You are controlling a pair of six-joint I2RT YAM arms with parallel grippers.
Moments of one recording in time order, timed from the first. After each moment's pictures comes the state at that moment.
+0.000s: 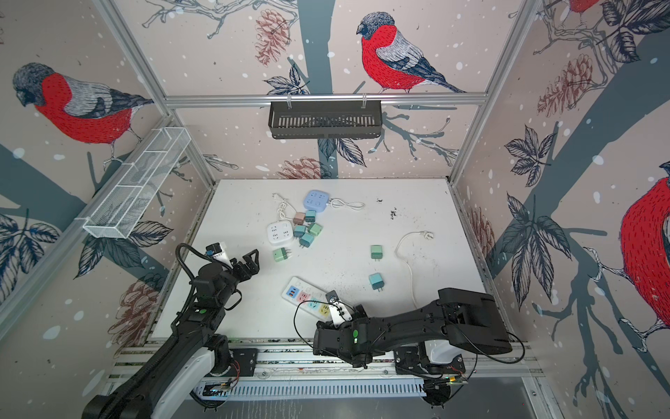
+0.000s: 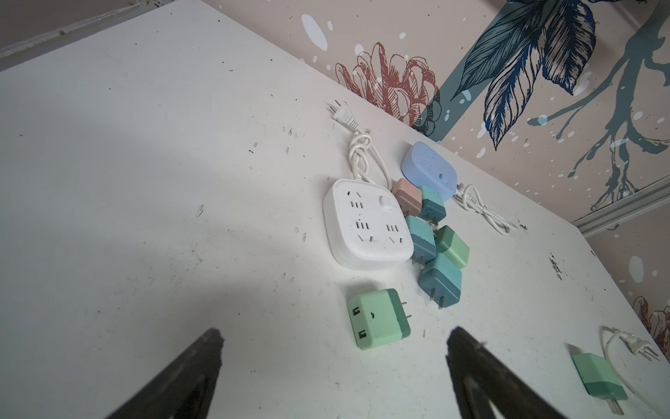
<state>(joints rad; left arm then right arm) -0.11 0.74 0.16 0.22 0.03 -0.51 1.57 1.45 0.67 -0.49 0.62 0.95</state>
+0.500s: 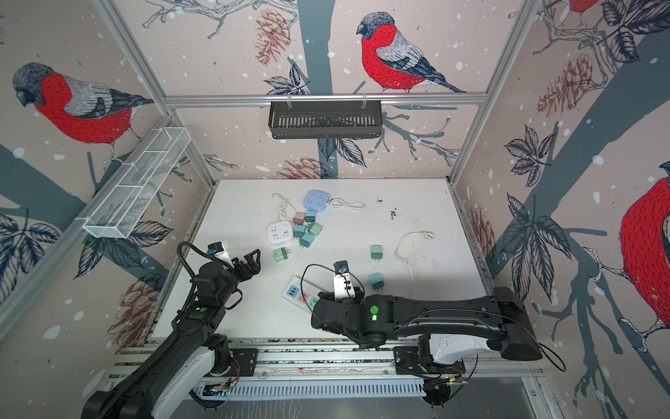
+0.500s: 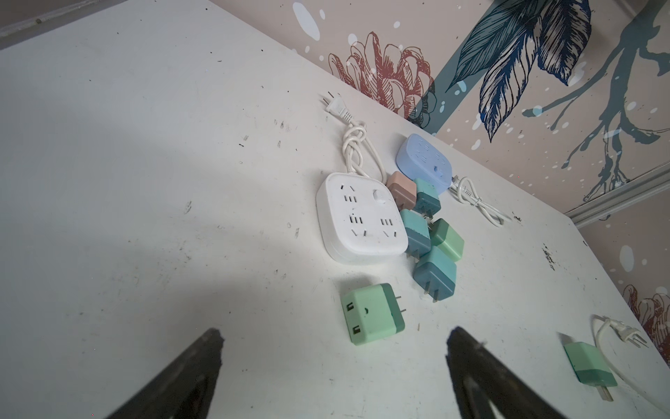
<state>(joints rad) -0.11 0.76 0.17 0.22 0.06 -0.50 1.50 1.21 0.96 -0.74 0.66 1.10</state>
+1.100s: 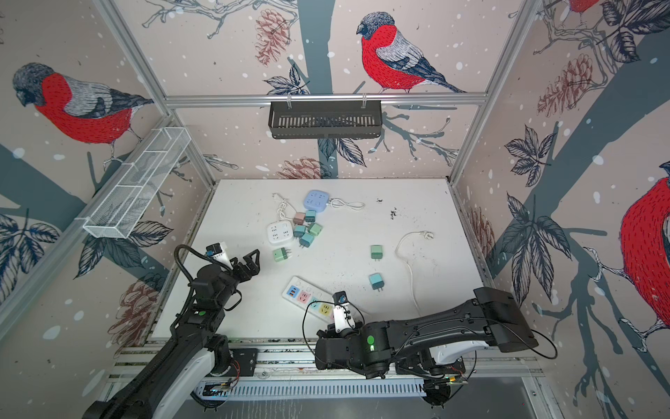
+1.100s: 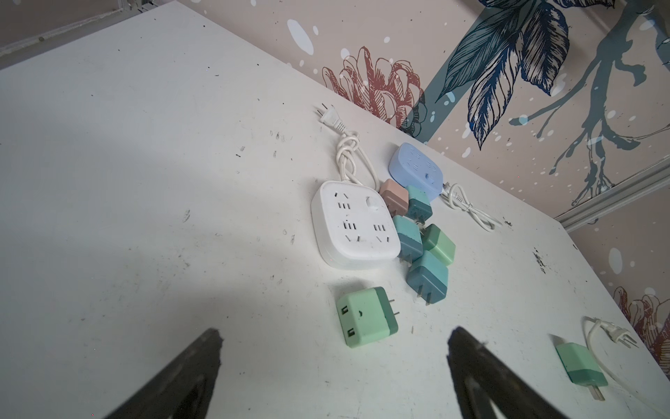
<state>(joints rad) -0.11 0.70 0.15 0.22 0.05 -0.50 1.70 1.28 0.75 -0.59 0.53 1.31</state>
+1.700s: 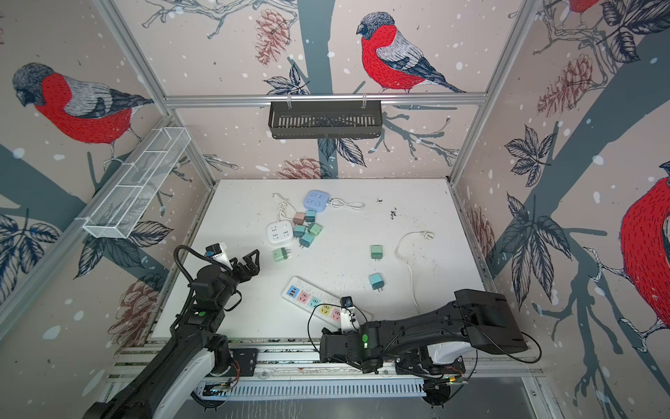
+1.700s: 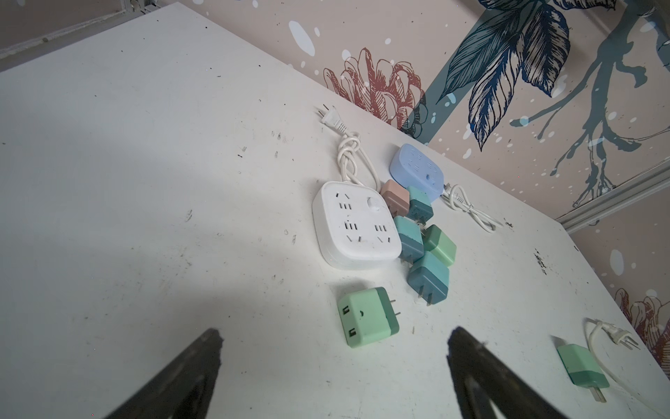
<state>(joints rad) -0.11 0.69 0.15 0.22 0.05 -0.50 1.61 1.34 0.61 -0.53 0.37 1.37</state>
